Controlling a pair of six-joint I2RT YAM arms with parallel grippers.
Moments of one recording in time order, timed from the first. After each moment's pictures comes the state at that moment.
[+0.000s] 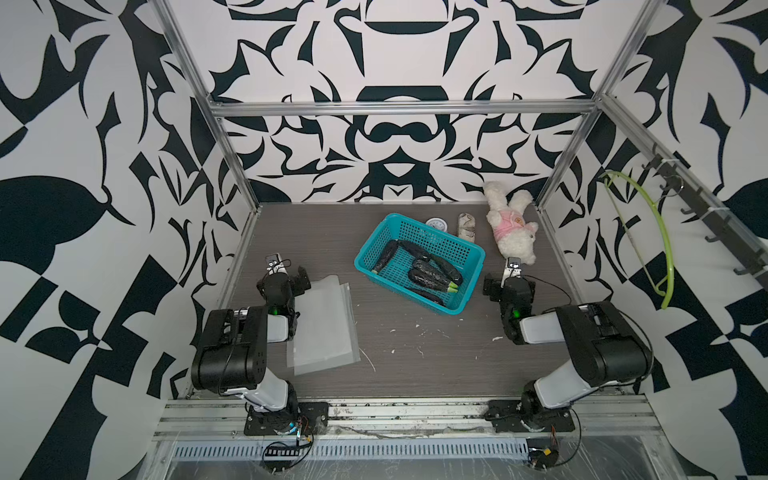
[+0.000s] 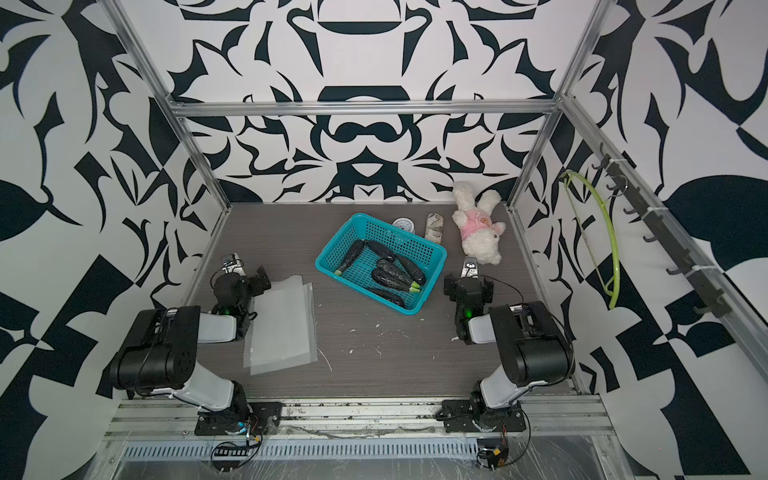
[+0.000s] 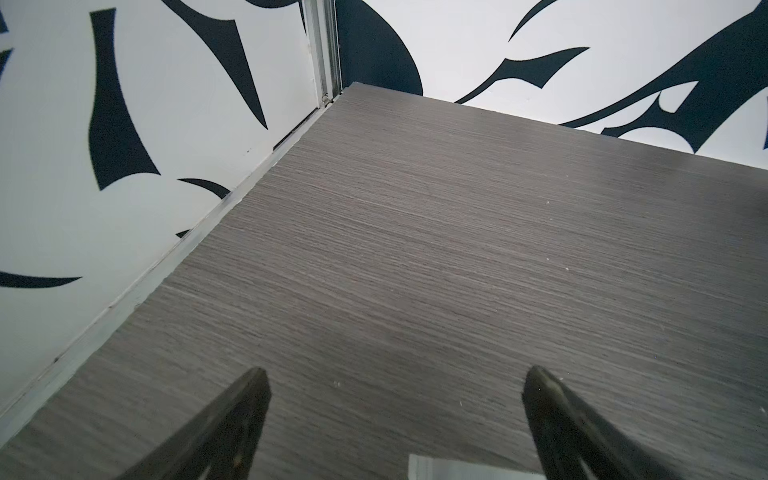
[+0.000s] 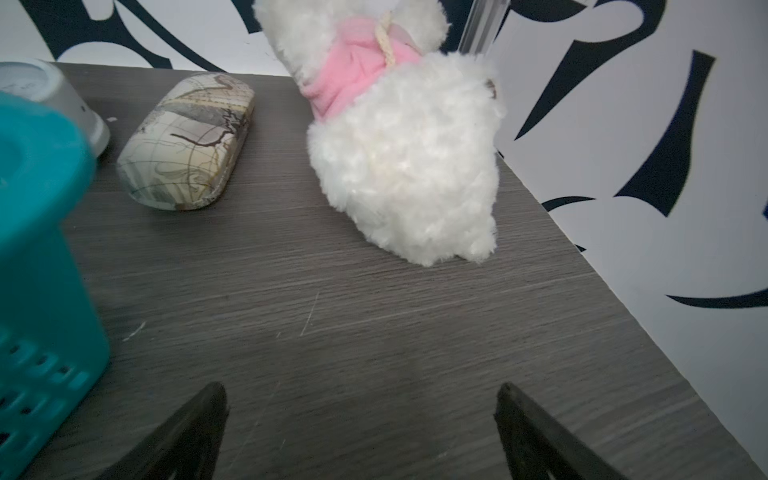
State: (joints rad) left arm 0.05 1.56 0.37 0.83 -0.18 -0.14; right arm 0.12 1.57 0.33 0.82 0.36 0.03
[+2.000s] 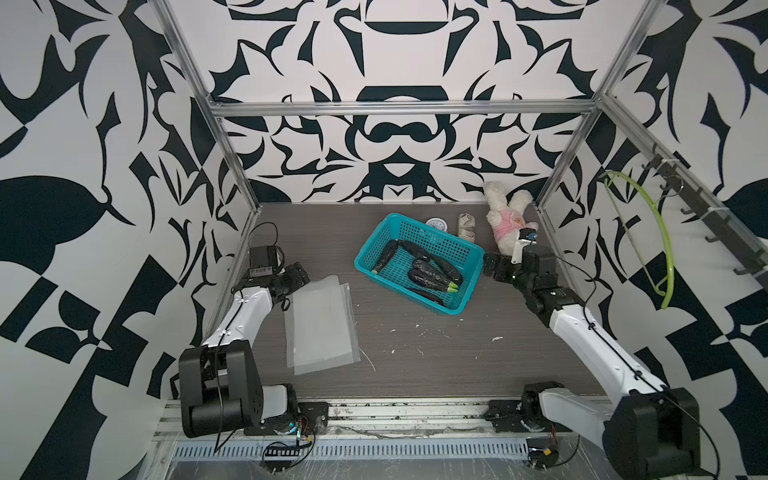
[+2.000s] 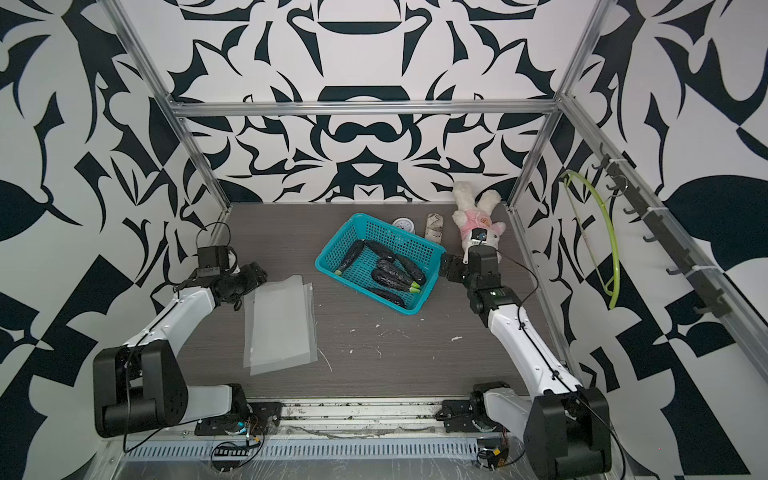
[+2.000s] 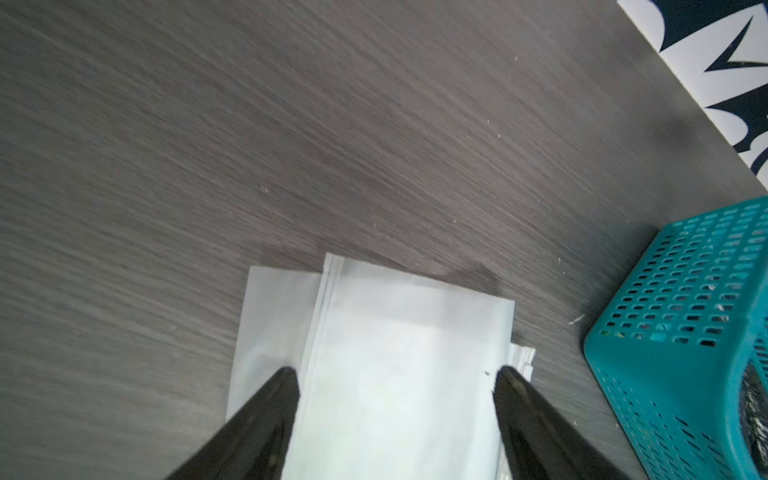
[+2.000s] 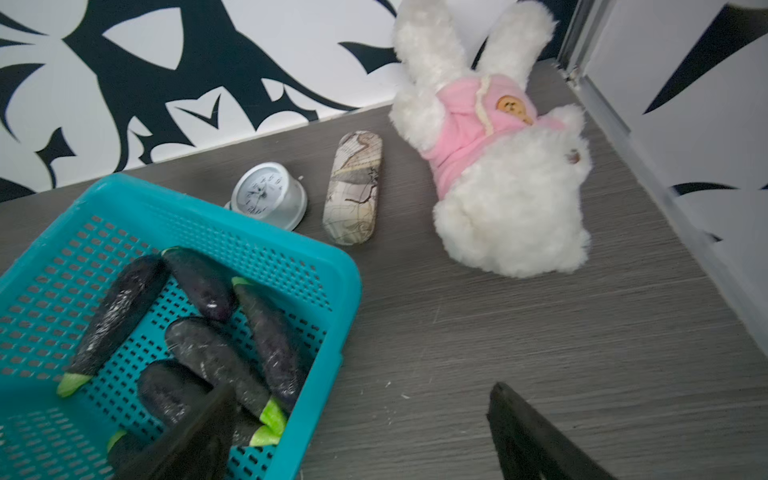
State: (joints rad) left arm 0.11 1.33 0.81 -0.43 0.19 -0.45; right arm 0.13 1.10 0.74 -0.22 0.01 0.31
